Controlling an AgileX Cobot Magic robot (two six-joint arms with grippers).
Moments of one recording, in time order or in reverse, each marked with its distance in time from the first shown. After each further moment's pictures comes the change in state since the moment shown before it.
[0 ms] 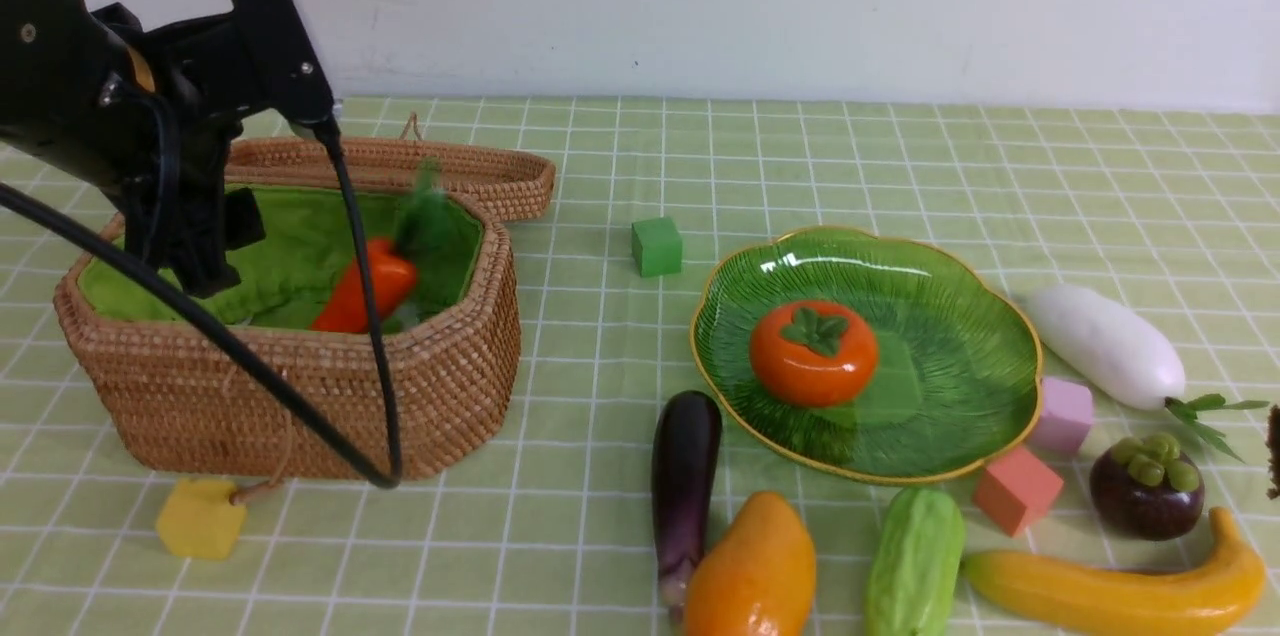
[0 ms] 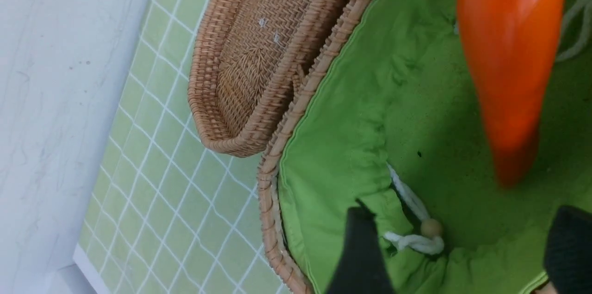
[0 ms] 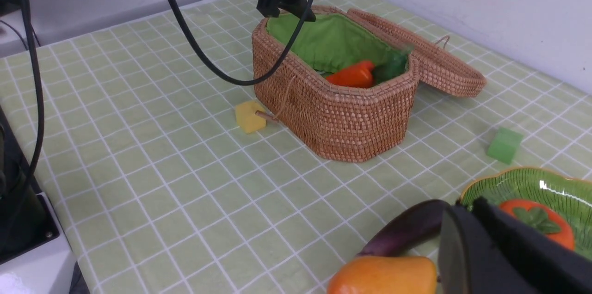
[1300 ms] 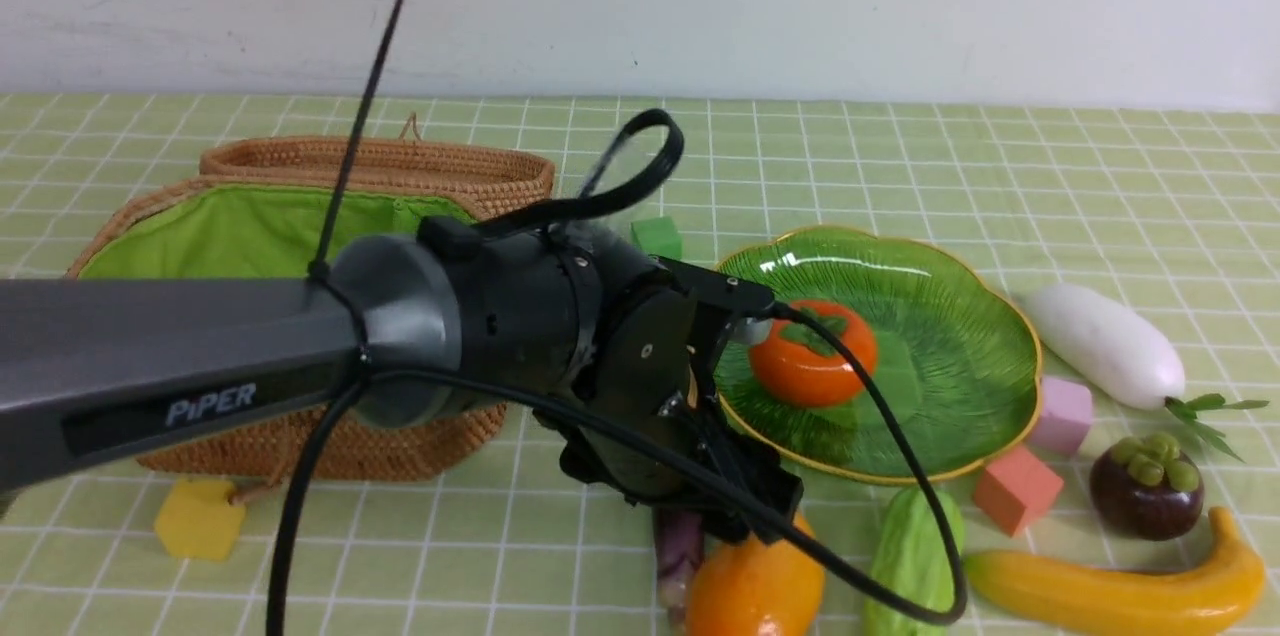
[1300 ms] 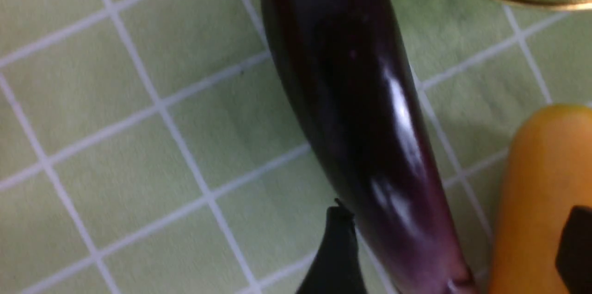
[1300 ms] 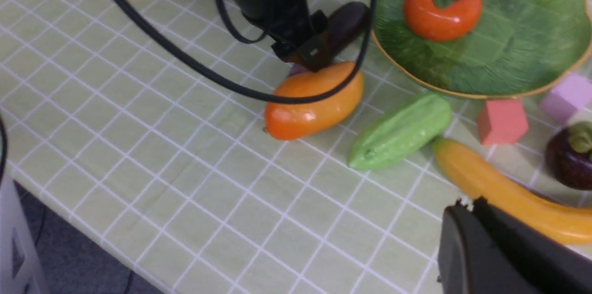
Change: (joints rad) right arm 0.000 -0.054 -0.121 -0.512 0.307 0.567; left arm -0.597 0.354 -0.031 -0.145 -0.045 -1.164
